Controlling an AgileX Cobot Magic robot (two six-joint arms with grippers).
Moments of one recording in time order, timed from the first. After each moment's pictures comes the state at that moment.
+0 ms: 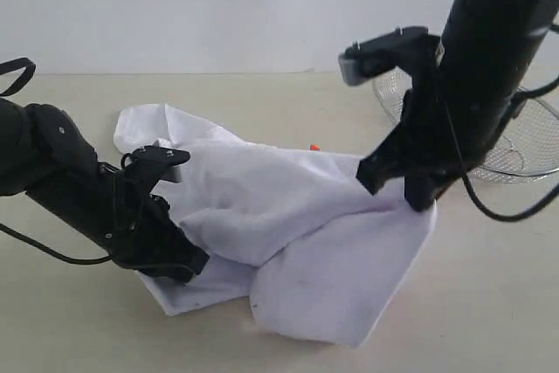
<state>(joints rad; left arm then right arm) -0.37 1.88 -0.86 -0.73 0.49 0.76 0.37 1.59 -1.21 0.02 1.14 -0.08</state>
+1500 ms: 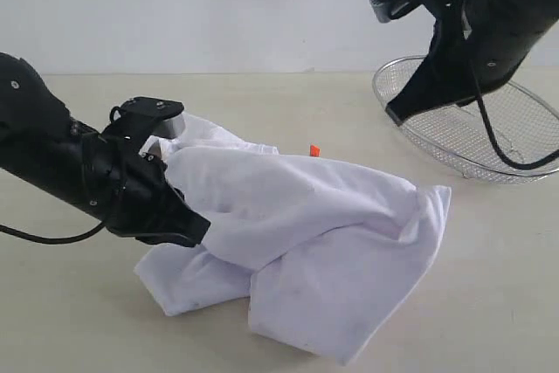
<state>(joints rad) -0.41 1.68 -0.86 -0.69 0.54 0.68 0.37 1.55 -1.18 -0.55 0.81 0.23</state>
